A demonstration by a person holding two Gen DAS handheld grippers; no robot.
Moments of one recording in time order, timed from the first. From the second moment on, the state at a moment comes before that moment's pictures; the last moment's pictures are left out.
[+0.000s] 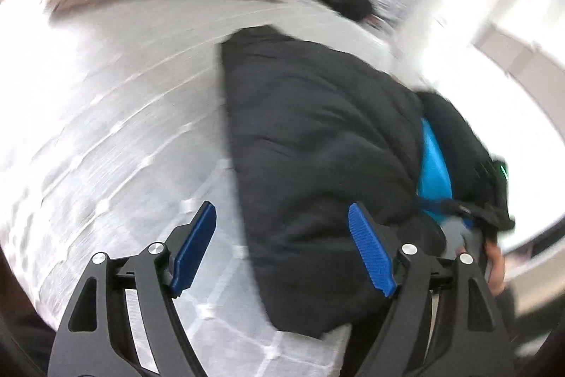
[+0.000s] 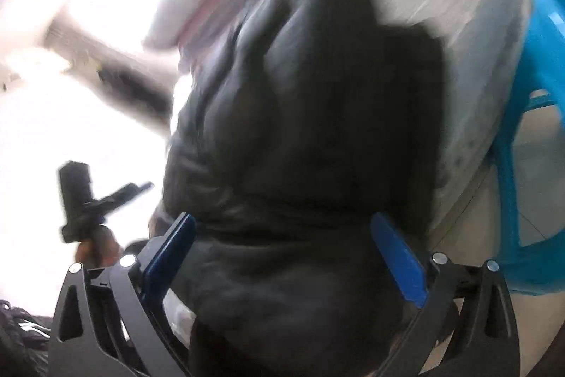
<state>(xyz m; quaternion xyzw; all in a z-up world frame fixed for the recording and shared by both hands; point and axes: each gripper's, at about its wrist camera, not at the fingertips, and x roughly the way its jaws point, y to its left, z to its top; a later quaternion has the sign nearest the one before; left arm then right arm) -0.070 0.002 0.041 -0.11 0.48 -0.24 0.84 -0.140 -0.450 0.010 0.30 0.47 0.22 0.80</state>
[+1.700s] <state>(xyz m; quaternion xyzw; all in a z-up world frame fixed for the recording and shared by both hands) -0.026 0.109 0.064 -0.15 0.45 -0.20 0.86 -0.040 -0.338 -0.046 0.40 0.44 0.43 0.68</state>
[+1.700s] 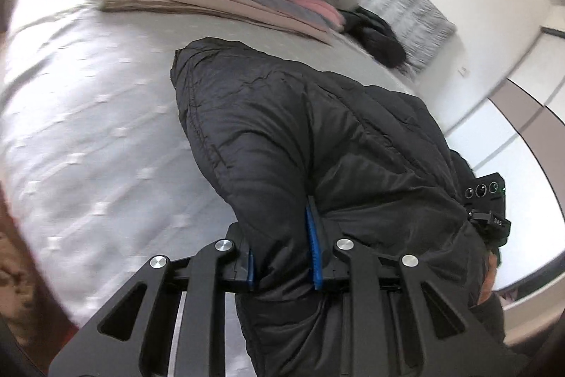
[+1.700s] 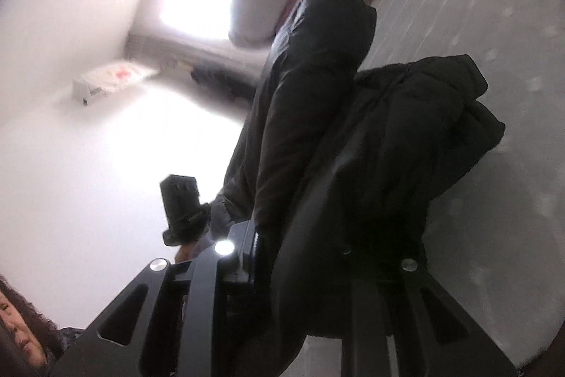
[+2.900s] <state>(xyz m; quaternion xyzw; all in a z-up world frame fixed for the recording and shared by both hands) -0.019 0.220 0.025 -0.26 0.36 -0.19 0.87 -0.115 -0.248 -0.060 0.23 0.57 0.38 0.69</state>
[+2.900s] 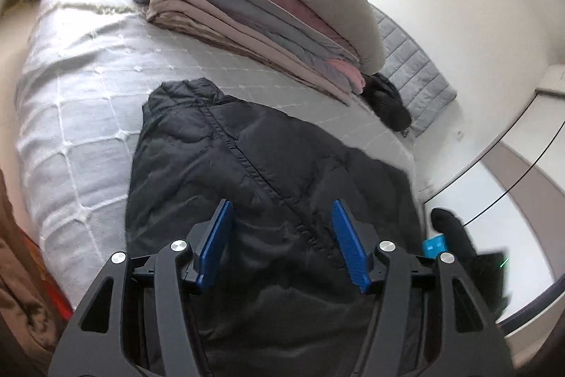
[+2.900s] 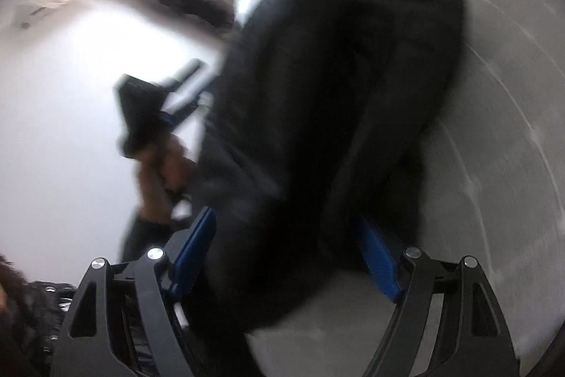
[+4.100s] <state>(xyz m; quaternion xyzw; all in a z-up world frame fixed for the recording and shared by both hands) -0.040 0.165 0.044 -0.11 0.36 -0.08 0.93 -0.028 -0.170 -0.083 0.09 0.56 0.26 0.78</state>
